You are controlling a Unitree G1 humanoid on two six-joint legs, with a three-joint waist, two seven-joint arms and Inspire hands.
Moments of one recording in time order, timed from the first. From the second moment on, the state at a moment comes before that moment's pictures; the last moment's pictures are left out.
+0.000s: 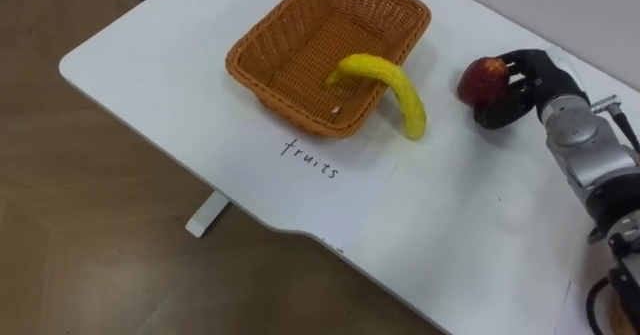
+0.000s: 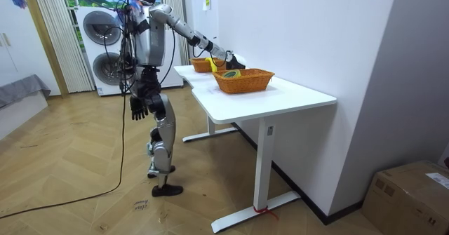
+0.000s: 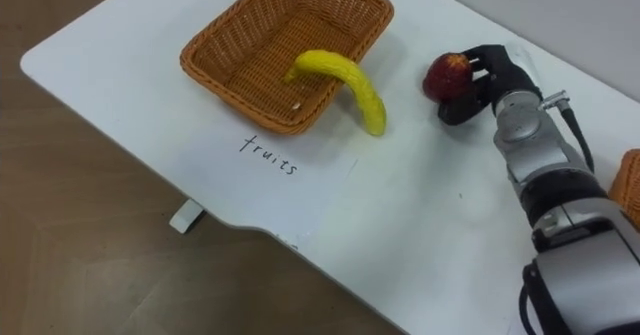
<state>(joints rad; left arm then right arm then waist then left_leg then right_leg) 0.12 0.30 -0.04 1.04 -0.08 0.14 0.10 -0.80 -0.53 0.37 1.12 0.01 0.04 -0.09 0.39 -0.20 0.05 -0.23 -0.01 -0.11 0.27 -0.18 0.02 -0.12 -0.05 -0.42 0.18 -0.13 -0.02</state>
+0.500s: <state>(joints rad) 0.12 0.30 -0.04 1.04 -0.09 0.12 0.11 -0.80 -0.53 0.37 1.11 0.04 0.04 -0.08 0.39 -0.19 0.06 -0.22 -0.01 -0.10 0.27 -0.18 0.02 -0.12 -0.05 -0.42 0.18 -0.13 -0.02</state>
